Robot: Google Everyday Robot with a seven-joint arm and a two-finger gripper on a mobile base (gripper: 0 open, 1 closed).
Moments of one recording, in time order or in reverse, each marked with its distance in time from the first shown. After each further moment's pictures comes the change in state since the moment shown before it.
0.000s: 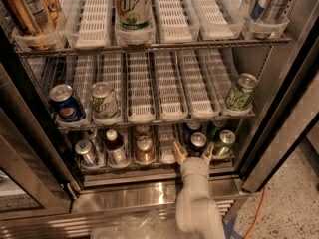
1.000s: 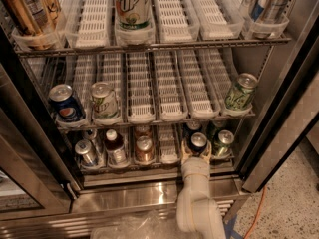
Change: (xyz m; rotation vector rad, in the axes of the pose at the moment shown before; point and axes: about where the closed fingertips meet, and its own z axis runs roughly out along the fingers) arm 0.000 0.002 0.001 0.000 -0.001 -0.004
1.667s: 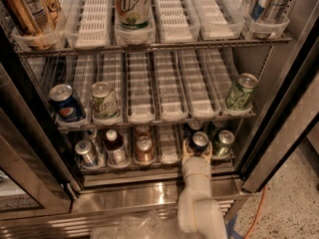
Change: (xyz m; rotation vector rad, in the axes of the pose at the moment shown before) arm -0.014 -0.006 -0.005 0.004 -0.013 0.017
